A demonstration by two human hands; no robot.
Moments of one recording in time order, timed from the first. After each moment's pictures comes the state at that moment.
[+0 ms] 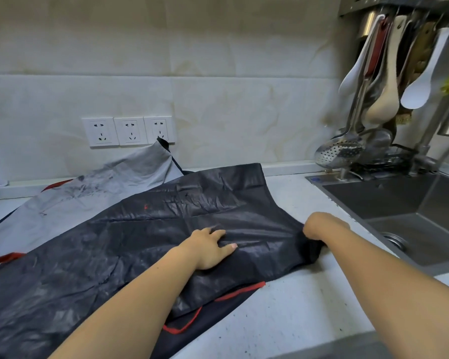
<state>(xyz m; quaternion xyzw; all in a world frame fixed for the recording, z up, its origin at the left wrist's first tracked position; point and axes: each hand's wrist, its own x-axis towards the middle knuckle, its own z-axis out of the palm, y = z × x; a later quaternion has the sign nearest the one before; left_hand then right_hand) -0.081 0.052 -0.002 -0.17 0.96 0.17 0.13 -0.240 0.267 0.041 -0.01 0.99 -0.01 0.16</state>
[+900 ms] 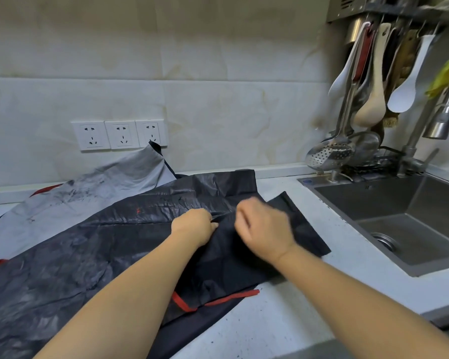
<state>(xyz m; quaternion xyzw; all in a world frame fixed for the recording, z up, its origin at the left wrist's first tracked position) -0.105 0.051 0.035 -0.23 0.97 0.09 -0.01 -0.163 0.212 0.027 -0.41 0.80 -0.21 -0.38</state>
